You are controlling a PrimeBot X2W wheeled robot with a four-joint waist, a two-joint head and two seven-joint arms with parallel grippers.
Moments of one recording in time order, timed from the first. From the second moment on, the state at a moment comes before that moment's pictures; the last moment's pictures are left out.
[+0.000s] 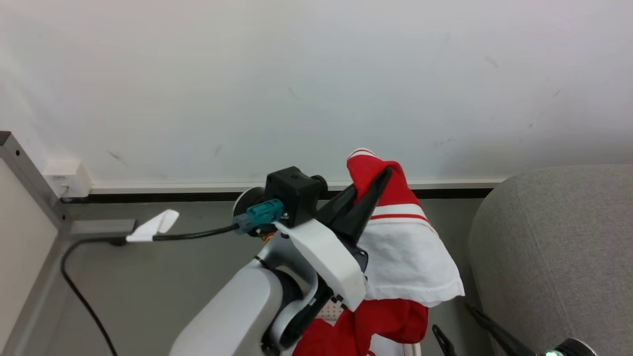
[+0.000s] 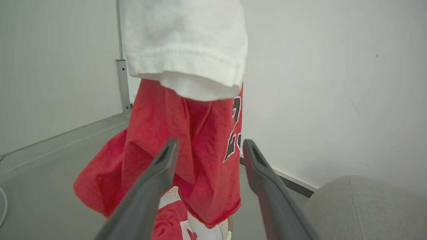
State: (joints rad) left arm -0.57 0.12 -0.63 -0.02 -0.49 0.01 0.15; right arm 0.06 -0.30 0.41 0.03 0.20 0.13 -0.21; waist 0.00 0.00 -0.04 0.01
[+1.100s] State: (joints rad) left arm -0.56 0.11 -0.70 0.04 -0.52 0.03 0.12; right arm -0.36 -0.16 0.45 0.50 0.35 0.13 -0.26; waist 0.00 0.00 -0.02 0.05
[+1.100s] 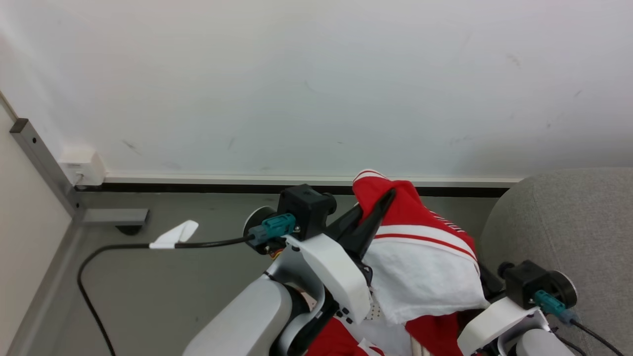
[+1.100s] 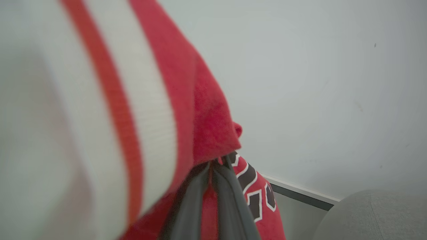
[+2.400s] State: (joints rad) left arm -0.48 0.11 -0.76 0.15 -0.52 0.03 0.02; right arm -0.21 -0.39 0.07 0.00 0.56 0.13 -0.09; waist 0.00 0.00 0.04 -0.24
